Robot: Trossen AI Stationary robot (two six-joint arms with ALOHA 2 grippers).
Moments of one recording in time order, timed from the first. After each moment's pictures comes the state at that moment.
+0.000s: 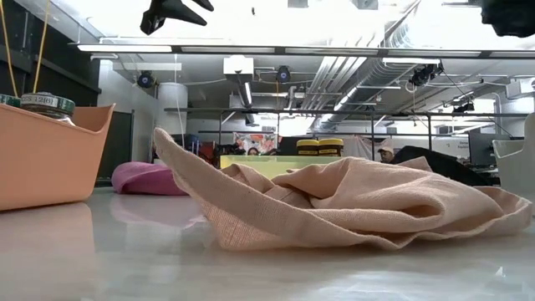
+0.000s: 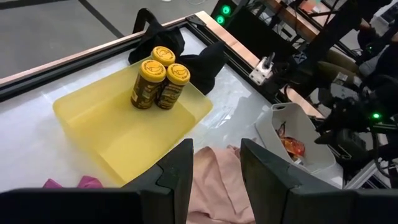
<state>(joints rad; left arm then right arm) 0.09 1.08 1.14 -0.58 -0.22 -0.63 0.66 1.43 1.13 -1.25 0.00 2.11</state>
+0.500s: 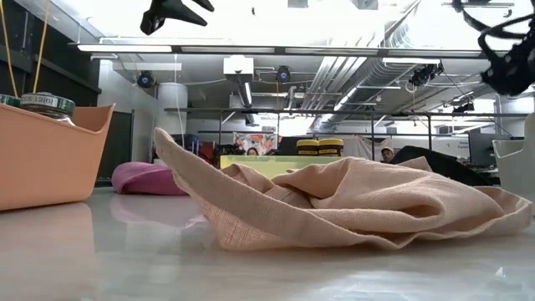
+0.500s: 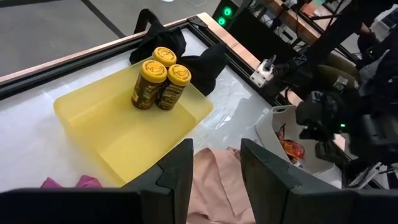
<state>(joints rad) 0.09 1.08 1.14 -0.58 -0.23 -0.64 0.56 1.43 0.91 -1.14 -0.21 1.62</state>
